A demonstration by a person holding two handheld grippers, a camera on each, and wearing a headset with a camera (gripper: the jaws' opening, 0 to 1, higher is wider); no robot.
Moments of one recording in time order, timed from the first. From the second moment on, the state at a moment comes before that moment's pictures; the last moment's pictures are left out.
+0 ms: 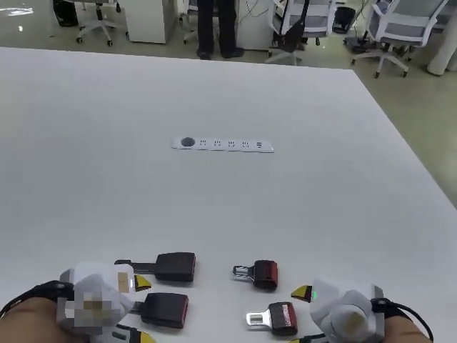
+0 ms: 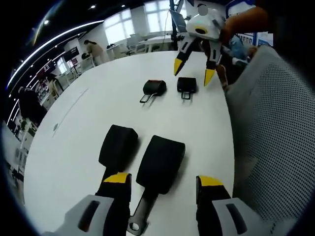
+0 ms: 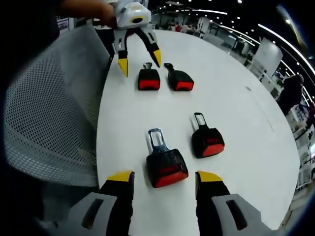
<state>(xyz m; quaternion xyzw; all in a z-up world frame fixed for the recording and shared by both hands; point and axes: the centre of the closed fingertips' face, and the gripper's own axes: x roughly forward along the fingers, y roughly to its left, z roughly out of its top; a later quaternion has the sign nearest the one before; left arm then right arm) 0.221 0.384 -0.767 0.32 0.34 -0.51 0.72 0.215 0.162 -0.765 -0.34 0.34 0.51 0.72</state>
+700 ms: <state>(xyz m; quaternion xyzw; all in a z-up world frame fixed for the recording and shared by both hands) 0.233 0.368 -0.781 0.34 0.35 -0.56 0.67 0.222 0.175 -0.783 -0.36 0.36 0.55 0.66</state>
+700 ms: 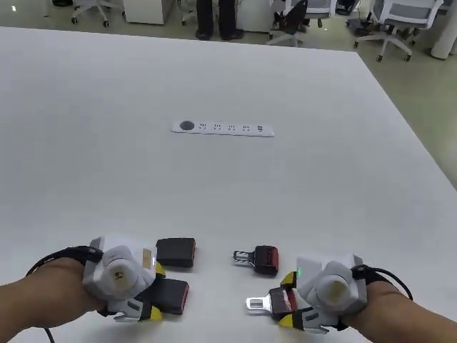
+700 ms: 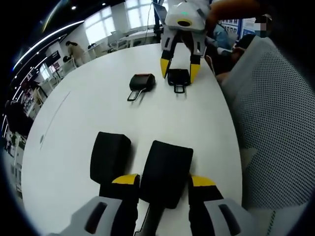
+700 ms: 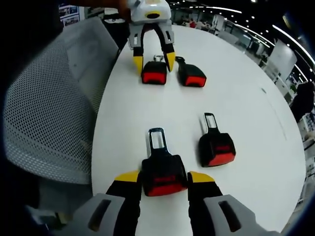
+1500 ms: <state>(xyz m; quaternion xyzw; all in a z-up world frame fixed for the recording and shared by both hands) 0.229 0.365 -0.780 0.32 0.36 -0.56 0.67 0.226 0.197 -0.784 -0.32 0.40 0.54 0.67</state>
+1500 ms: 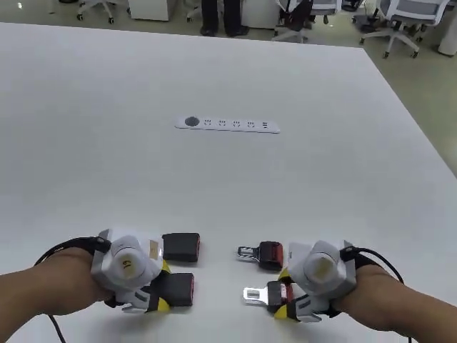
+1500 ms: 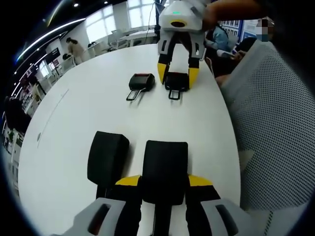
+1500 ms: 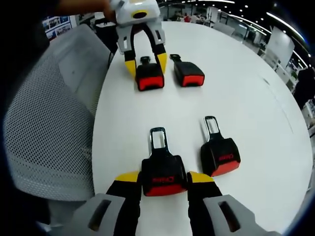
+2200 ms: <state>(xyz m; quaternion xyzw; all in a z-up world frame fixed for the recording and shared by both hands) 0.230 0.366 -0.782 0.33 0.37 -0.56 0.66 0.229 0.268 -0.780 -0.31 0.36 0.55 0.69</state>
